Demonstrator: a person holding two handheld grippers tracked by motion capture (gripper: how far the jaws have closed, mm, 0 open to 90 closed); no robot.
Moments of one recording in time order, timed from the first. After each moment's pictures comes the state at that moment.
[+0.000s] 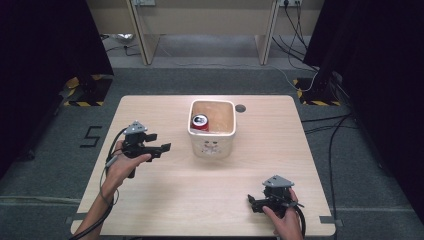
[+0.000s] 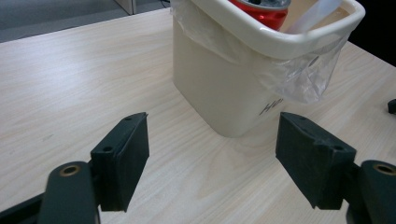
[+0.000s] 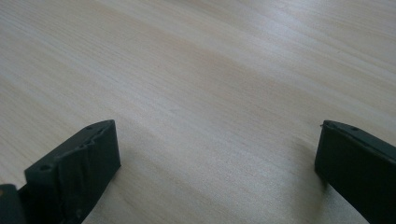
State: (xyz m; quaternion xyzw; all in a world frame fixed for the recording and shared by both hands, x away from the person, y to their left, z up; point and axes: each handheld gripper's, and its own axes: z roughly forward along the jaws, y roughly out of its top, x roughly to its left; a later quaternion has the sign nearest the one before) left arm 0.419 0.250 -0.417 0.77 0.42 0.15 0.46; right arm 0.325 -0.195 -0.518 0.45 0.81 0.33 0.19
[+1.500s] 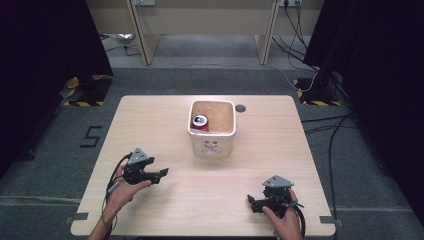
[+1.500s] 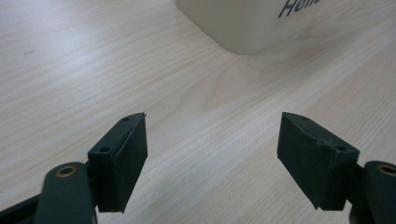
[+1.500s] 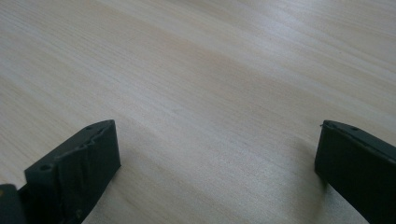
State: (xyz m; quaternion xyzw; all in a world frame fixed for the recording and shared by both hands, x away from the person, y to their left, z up) left arm 0.377 0.256 -0.489 0.79 0.42 0.16 0.41; right arm 0.324 -0.194 -0.518 0.45 0.81 0.33 0.19
